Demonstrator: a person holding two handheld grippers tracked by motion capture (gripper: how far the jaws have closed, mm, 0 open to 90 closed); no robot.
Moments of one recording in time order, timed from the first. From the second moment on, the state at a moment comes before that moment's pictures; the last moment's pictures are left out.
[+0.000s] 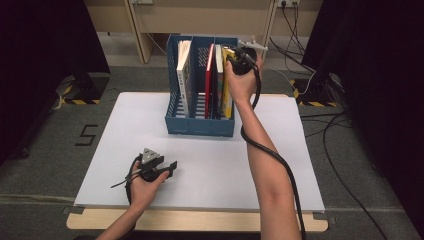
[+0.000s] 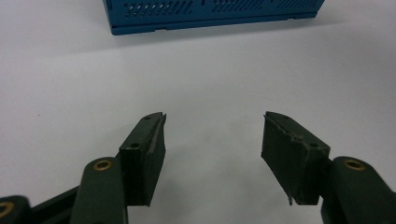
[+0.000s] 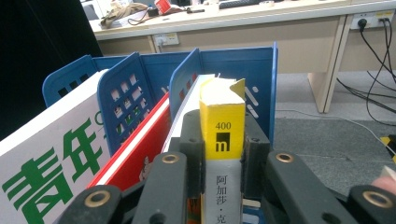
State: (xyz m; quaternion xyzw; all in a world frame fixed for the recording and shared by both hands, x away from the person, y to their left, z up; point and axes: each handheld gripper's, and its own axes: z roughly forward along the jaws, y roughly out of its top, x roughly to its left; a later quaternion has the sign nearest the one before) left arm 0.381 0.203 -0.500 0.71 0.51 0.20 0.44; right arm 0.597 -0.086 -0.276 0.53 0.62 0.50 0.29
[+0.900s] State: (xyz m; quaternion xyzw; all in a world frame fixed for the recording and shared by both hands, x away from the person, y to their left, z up) left arm 0.380 0.202 -0.500 0.72 0.50 0.20 0.44; right arm 0.603 -0.083 -0.296 0.53 0.62 0.49 0.30
